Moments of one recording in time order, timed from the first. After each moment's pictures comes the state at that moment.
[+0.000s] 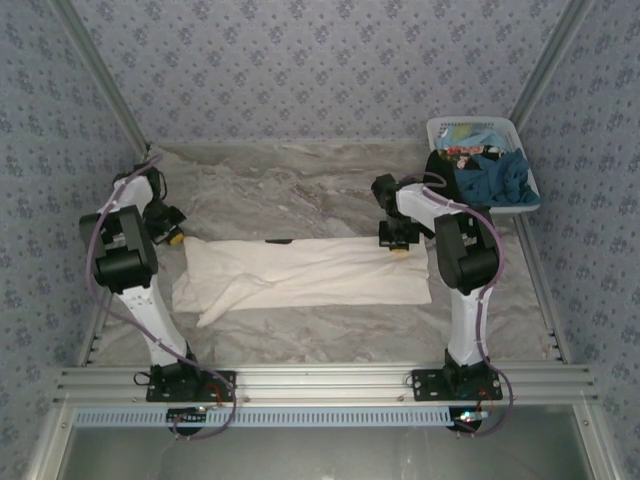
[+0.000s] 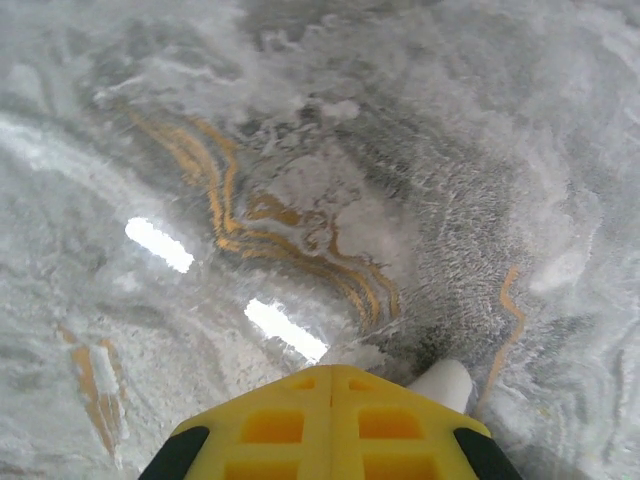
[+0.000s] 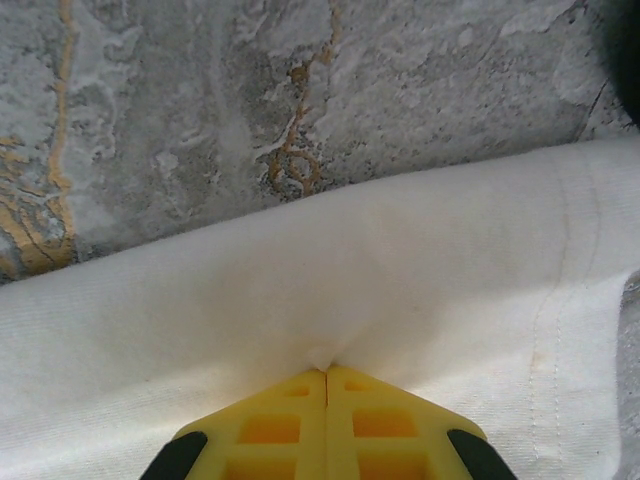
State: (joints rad) left arm 0.26 2.04 1.56 -1.05 0.06 -0.54; right arm 0.34 2.06 1.48 -1.02 0.18 0.45
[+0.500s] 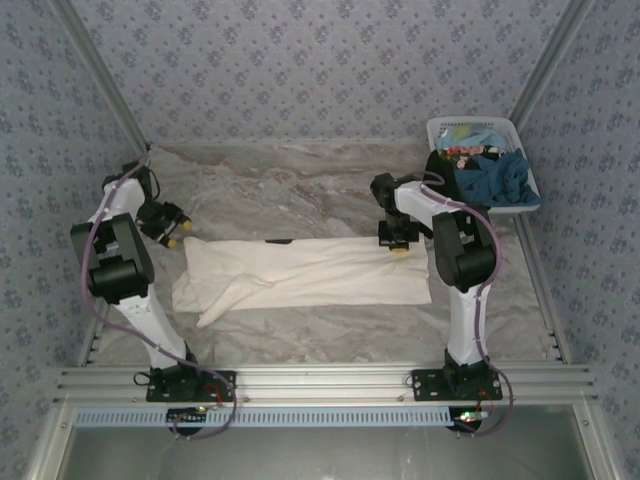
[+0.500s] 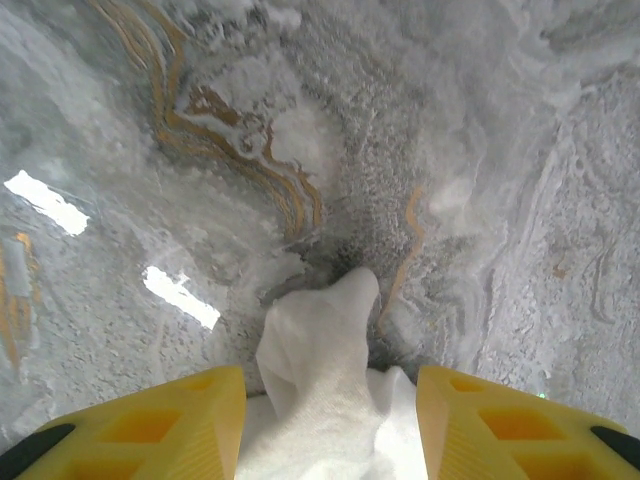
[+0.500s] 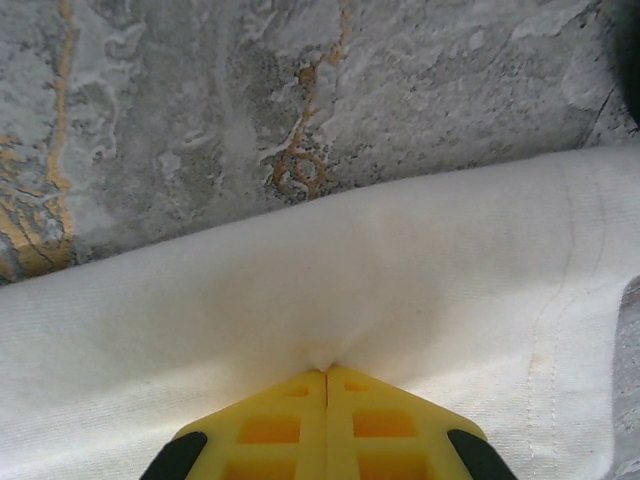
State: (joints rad) left arm 0.27 1.95 1.50 -1.03 0.22 -0.65; right arm 0.34 2.08 1.51 -1.05 0.18 0.44
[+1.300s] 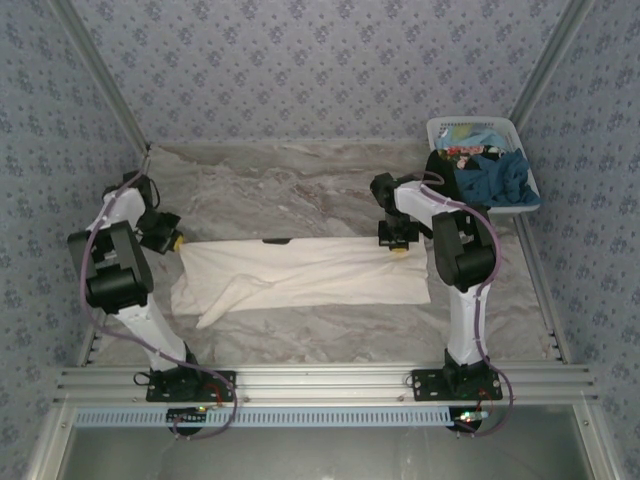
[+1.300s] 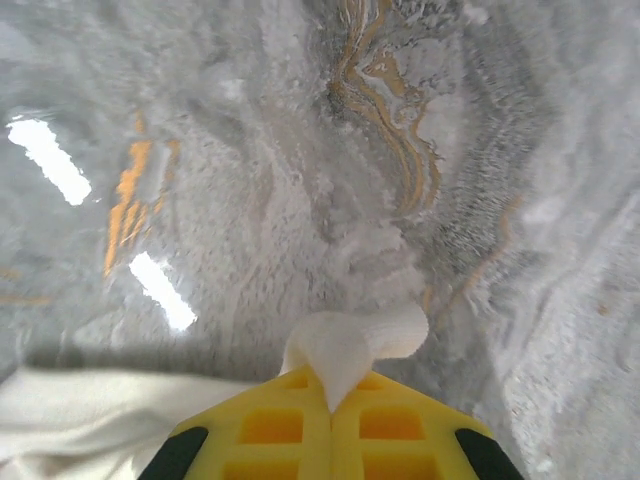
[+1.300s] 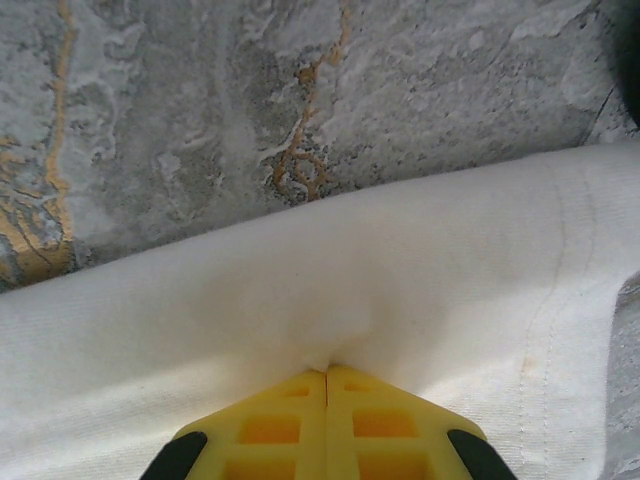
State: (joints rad) left arm 0.29 1.81 1.38 -1.01 0.13 -0.89; right arm 0.34 2.09 1.52 -1.06 0.18 0.44
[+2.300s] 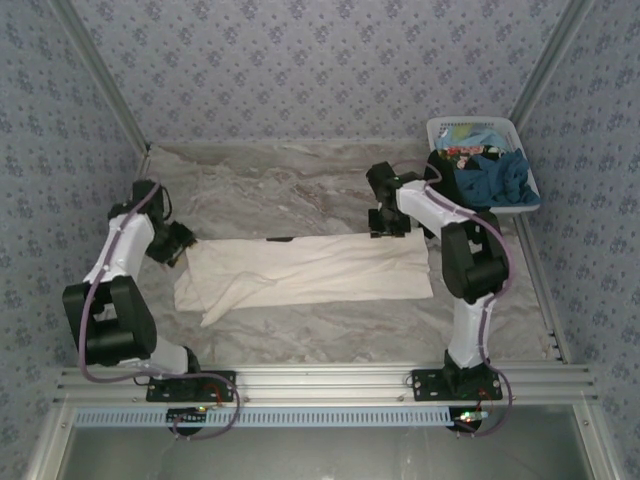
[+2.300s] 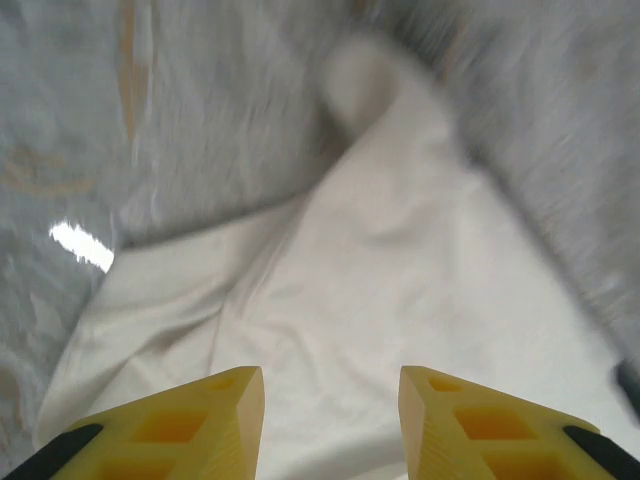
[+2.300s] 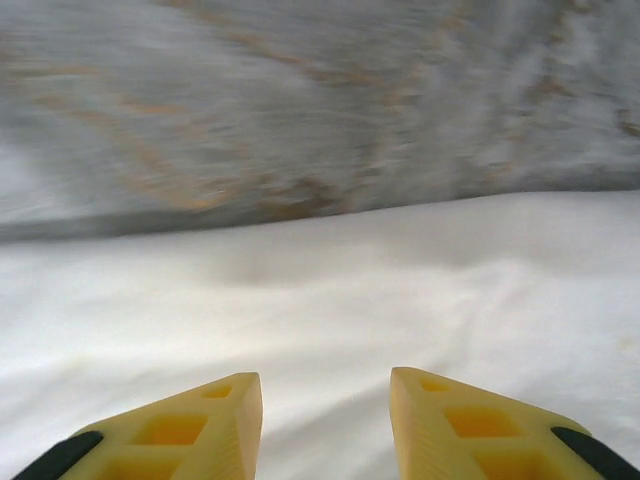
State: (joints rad) left arm 0.16 1.48 1.09 -0.97 0.11 -0.69; right arm 0.39 1.94 1.48 -0.90 0.03 0.35
